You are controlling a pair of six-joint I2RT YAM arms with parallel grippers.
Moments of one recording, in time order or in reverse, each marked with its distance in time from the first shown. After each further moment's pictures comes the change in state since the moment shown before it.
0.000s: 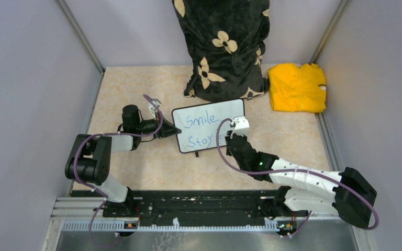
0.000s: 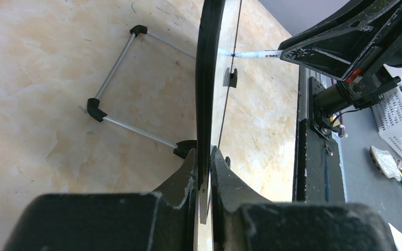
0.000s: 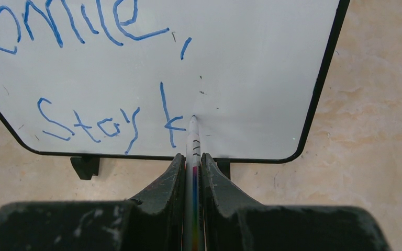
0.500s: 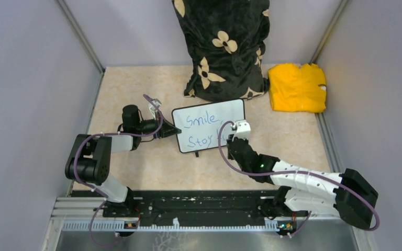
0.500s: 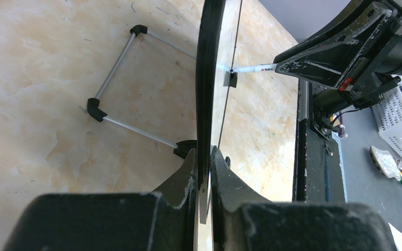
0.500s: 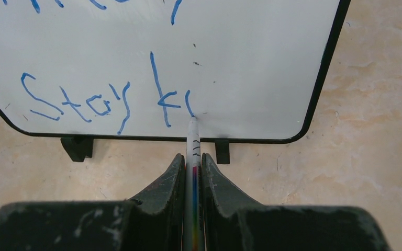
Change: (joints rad) left arm 0.000 0.000 0.000 0.000 0.000 0.000; right arm 0.000 -0.018 -0.043 -0.028 -0.032 0.050
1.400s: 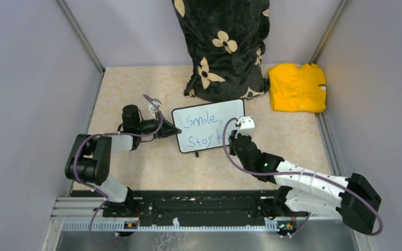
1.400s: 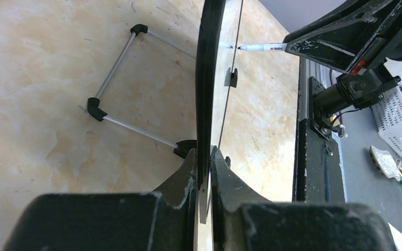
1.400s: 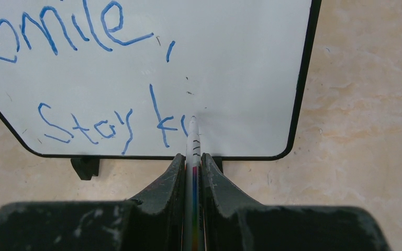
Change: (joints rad) left arm 0.000 0.000 0.000 -0.003 0.000 0.000; right arm -0.026 -0.059 0.019 0.000 0.016 -0.034
